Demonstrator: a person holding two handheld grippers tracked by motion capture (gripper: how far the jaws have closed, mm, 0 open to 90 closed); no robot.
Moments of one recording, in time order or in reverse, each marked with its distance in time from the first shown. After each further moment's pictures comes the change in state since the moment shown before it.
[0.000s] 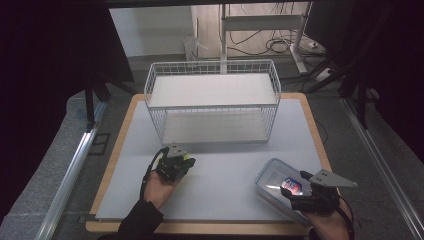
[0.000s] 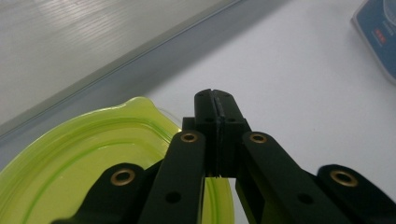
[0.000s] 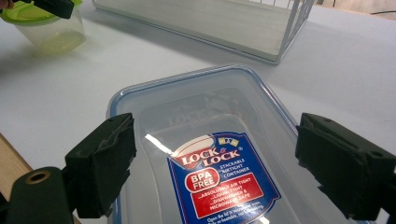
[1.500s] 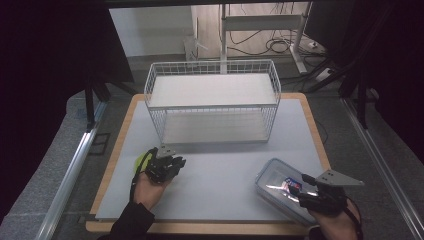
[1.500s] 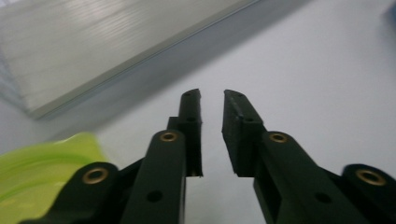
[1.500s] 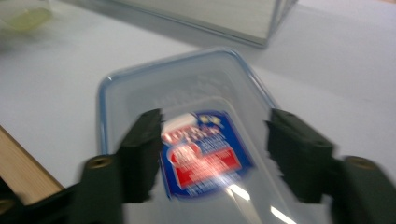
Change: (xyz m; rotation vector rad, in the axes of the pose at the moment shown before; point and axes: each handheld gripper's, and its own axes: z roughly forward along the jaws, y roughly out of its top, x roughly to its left) left arm 0.012 -0.011 -0.019 -0.016 0.047 -0.018; right arm -0.010 0.000 -0.015 0.066 -0.029 0.018
